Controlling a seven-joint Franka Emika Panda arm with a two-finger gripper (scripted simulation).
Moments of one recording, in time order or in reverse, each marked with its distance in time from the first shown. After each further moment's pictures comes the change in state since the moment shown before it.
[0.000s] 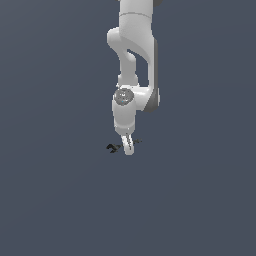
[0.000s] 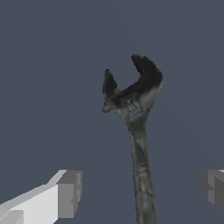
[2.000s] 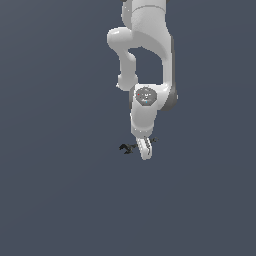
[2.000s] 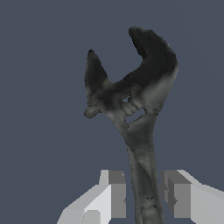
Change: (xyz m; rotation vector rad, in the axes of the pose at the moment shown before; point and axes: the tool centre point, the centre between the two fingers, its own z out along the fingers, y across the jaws) arm -0.061 -0.046 -0.025 -0.002 0.002 0.007
